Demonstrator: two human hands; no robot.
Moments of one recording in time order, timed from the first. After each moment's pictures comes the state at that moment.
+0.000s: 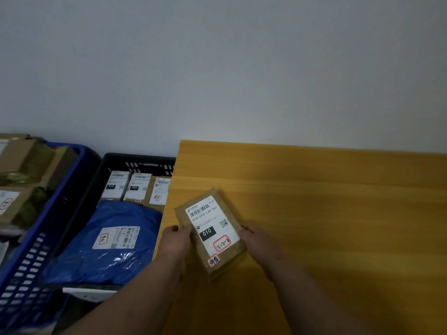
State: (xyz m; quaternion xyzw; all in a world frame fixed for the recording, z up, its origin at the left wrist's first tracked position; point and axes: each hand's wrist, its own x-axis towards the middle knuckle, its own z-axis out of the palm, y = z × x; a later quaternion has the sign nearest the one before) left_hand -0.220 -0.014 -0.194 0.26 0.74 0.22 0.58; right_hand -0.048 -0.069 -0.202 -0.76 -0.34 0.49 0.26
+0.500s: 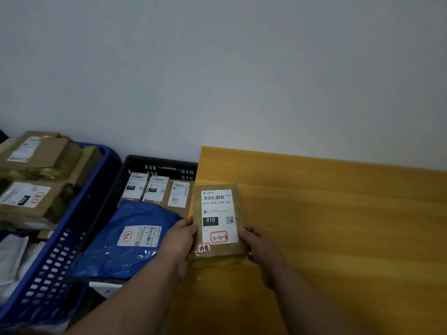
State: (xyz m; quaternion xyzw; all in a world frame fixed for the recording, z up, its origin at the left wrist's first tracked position) left_hand -0.293 -0.014 -0.169 0.28 0.60 0.27 0.69; right_hand -0.120 -0.074 -0.187 -0.70 -0.25 0.54 0.40
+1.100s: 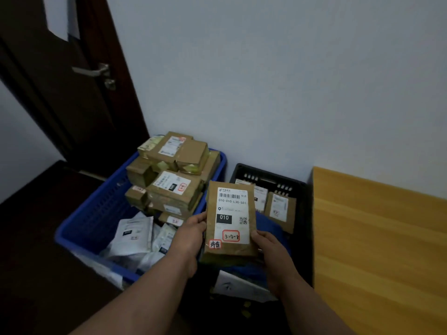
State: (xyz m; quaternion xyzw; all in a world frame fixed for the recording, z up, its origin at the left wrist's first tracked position) left_hand -0.625 0.007 -0.138 0.24 0.61 0.39 0.65; right_hand -0.447 -0.020 -0.177 -0.61 -0.25 0.63 0.40
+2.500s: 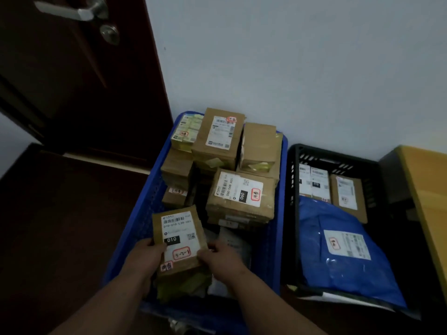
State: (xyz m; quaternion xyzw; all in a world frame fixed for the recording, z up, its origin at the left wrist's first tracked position) left_hand -0.985 0.170 -0.264 0.21 0.75 0.18 0.59; right_hand -0.808 0.143 -0.275 -0.67 -0.28 0.67 0.14
